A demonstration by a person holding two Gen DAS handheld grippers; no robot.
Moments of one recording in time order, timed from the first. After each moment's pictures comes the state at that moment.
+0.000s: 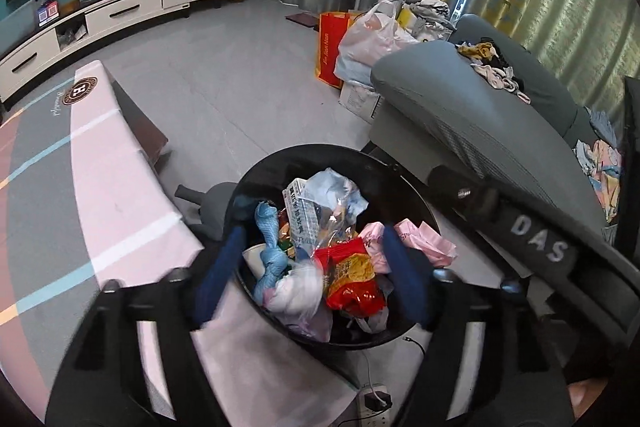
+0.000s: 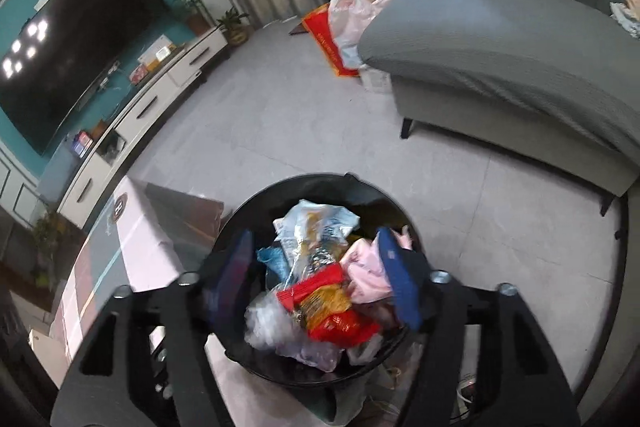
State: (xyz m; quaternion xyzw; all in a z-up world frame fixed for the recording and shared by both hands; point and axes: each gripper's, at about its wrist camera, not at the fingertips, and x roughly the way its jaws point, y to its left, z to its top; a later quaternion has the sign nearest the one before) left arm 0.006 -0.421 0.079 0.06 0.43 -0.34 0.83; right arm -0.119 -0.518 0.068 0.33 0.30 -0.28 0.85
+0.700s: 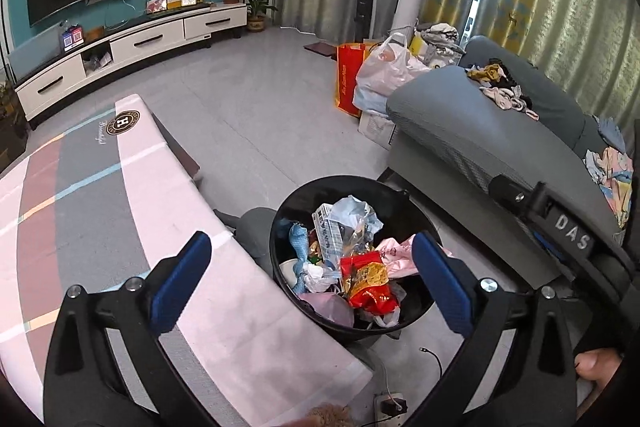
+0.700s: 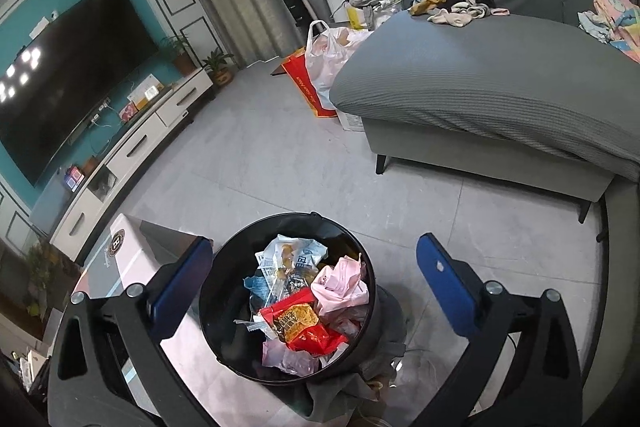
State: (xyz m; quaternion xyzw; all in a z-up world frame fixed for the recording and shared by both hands) left arm -0.014 -0.381 0.134 0.07 0.38 -0.32 0.87; right arm -0.165 -0.522 0.097 0.32 0.25 -0.32 0.86
